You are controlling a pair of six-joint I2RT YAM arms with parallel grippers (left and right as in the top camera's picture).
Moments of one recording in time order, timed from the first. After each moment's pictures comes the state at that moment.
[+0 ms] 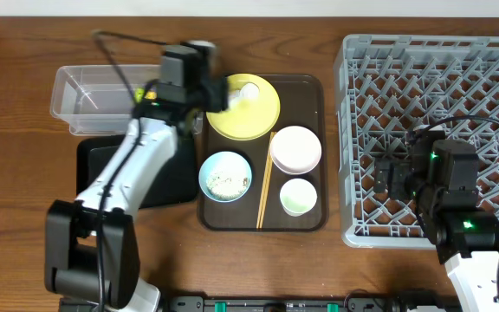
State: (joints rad) left arm -0.24 1.70 1.22 -0.26 0.15 -0.09; right arm 0.03 0.94 0.74 -0.62 -0.01 0.04
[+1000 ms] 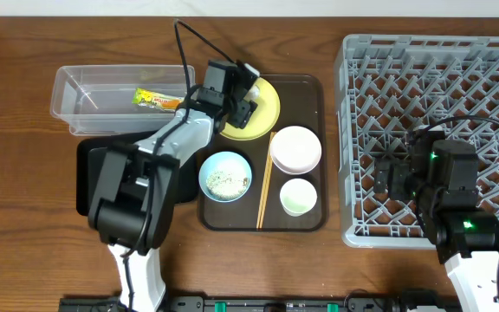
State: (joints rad) left arm -0.33 2.03 1.28 -0.12 0.04 0.28; right arm 0.03 0.94 0.74 -0.62 -0.01 0.04
